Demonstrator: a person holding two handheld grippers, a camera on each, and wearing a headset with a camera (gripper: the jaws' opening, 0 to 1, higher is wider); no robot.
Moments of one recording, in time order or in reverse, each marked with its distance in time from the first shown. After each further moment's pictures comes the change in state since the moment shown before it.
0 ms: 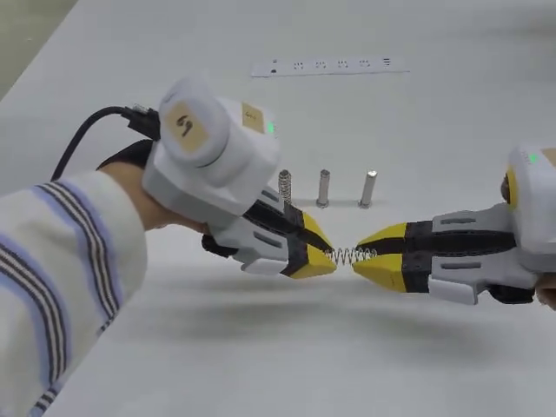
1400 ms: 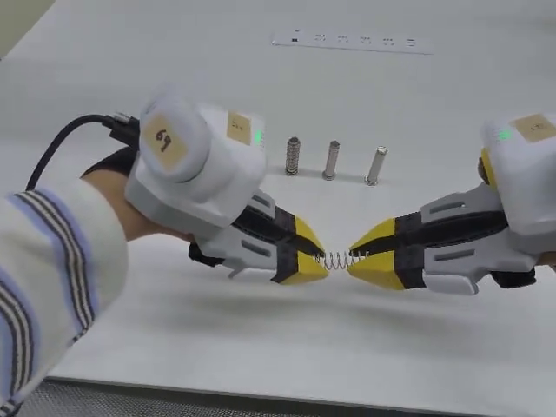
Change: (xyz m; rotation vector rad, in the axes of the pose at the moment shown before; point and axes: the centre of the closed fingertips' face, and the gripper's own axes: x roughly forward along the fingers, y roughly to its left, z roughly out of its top) left arm 0.007 -0.031 -0.021 -0.044 -0.066 0.048; right arm 0.002 0.032 -0.015 -0.102 0.263 0.151
